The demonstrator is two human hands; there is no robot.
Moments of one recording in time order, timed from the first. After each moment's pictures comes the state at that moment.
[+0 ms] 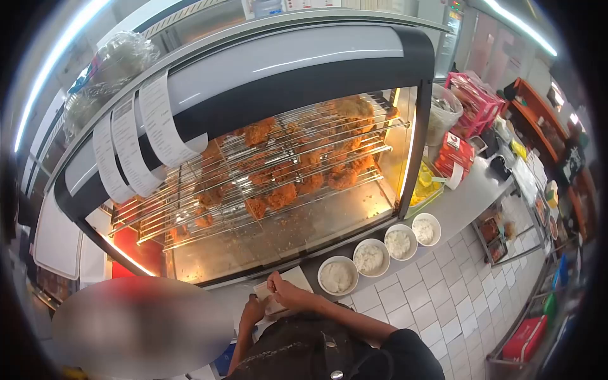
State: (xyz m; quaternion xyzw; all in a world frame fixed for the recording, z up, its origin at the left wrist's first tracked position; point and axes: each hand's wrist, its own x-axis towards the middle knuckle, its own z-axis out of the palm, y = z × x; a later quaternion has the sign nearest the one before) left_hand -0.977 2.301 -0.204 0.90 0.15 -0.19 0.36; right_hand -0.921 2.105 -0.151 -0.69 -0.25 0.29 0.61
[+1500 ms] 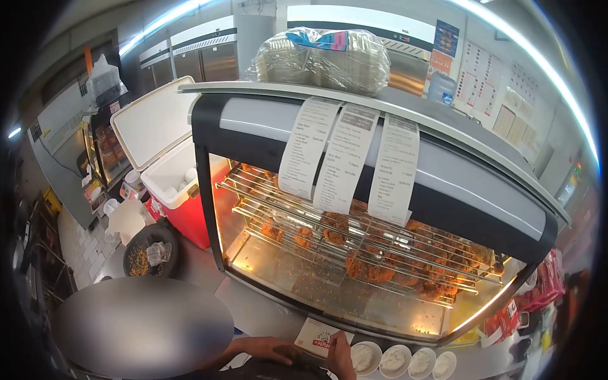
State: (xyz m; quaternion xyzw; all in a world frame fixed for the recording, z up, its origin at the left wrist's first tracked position) left_hand -1.020 2.319 -0.099 0.74 -0.09 -0.29 0.61; right_hand -0.932 2.076 -0.121 -0.80 -0.29 0.03 0.52
